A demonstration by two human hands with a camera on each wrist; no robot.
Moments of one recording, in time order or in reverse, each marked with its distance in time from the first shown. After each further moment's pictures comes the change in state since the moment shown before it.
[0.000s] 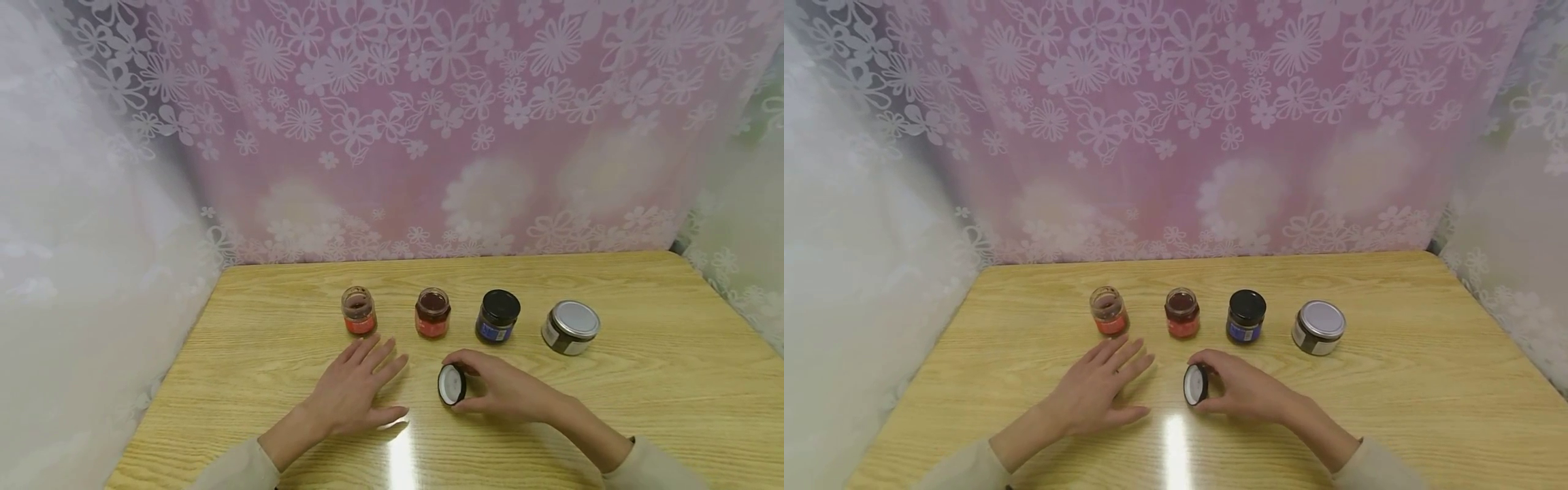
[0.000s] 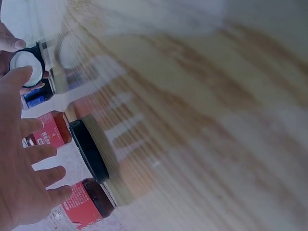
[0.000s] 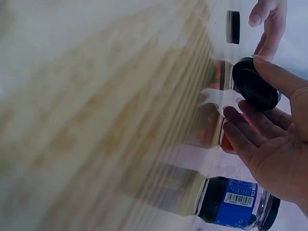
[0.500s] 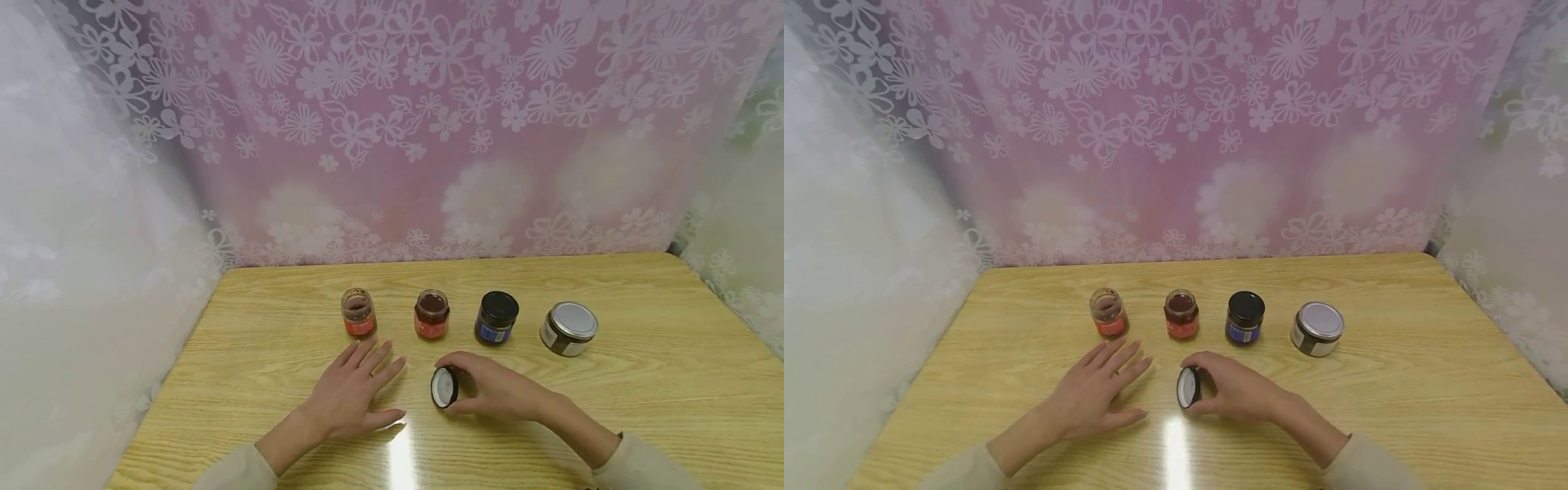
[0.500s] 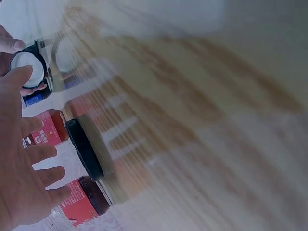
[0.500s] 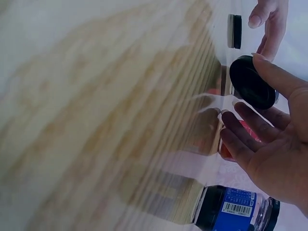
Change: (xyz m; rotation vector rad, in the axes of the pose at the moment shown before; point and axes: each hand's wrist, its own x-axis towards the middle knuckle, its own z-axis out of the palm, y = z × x) left_hand -0.005 0.000 0.001 -0.011 -0.018 -0.012; right_hand 0.005 -0.005 0.004 -0.089 -0.008 0.014
